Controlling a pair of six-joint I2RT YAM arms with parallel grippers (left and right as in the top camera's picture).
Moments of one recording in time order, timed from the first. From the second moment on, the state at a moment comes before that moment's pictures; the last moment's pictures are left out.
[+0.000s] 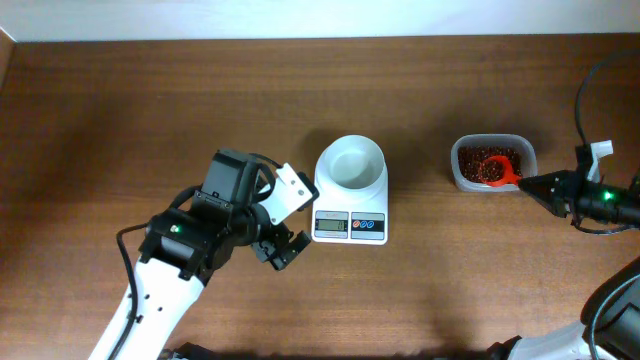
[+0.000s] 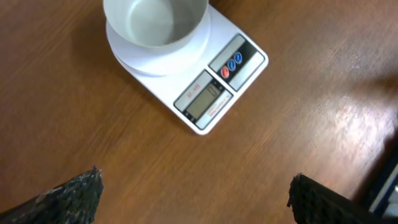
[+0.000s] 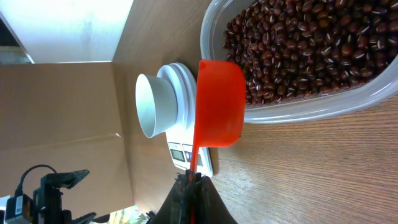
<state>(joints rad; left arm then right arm) -0.39 1.16 1.07 -0.94 0.28 0.45 -0.68 1.78 1.26 -1.22 -1.03 -0.33</state>
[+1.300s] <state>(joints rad) -0.31 1.16 1.12 -1.05 0.33 0.56 -0.68 1.78 1.26 -1.30 -1.20 -0.42</state>
